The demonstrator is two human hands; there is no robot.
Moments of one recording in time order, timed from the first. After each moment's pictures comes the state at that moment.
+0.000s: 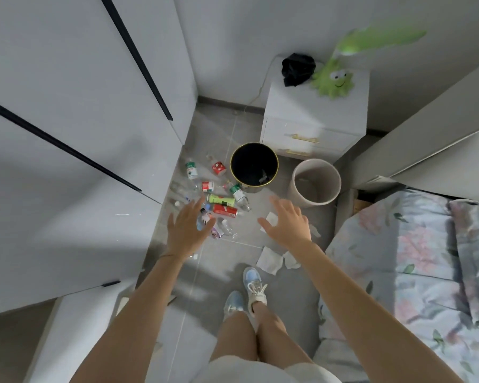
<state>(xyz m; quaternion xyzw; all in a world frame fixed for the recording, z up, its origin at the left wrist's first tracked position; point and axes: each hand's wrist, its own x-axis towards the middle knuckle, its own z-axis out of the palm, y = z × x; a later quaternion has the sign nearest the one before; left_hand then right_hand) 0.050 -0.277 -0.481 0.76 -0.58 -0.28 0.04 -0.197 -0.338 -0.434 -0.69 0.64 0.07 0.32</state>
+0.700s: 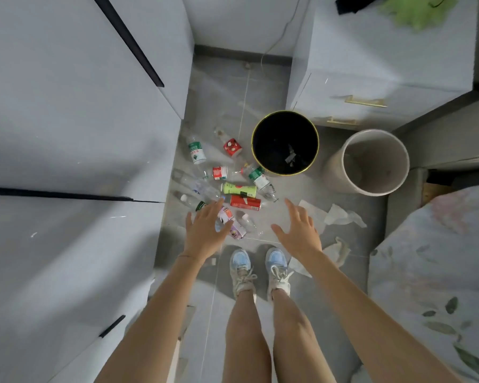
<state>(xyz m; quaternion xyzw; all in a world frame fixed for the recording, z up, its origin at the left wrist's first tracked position) 0.138 -0.383 -0.710 0.73 -0.59 -0.34 -0.04 -0.091 -0.412 -0.688 -0.59 0.70 0.10 0.40</state>
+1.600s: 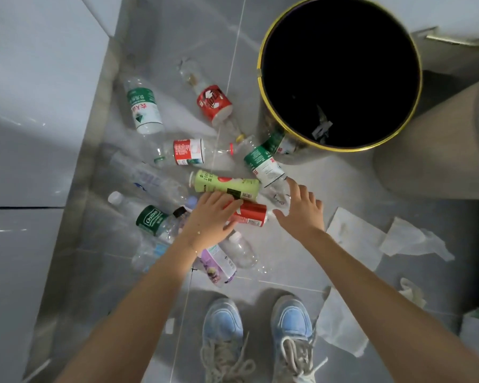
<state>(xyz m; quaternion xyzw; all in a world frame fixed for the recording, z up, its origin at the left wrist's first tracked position) 0.127 -0.444 -1.177 0.51 -0.84 -0.18 0.00 -0.102 -0.482 -1.153 -0.68 0.68 0.11 0.27</state>
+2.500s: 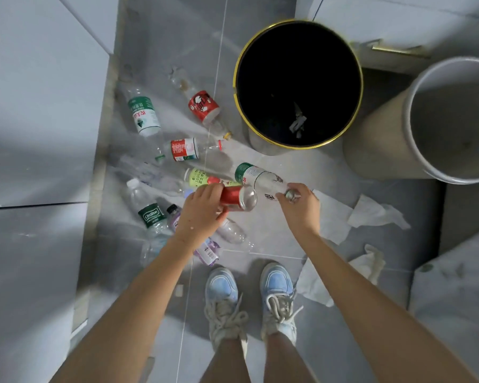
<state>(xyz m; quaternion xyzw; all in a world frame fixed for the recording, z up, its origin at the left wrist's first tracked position) 0.107 -0.436 -1.052 0.62 -0.74 -0.24 0.04 -0.113 -0.461 -1.026 -0.44 0.79 -0.14 0.40</state>
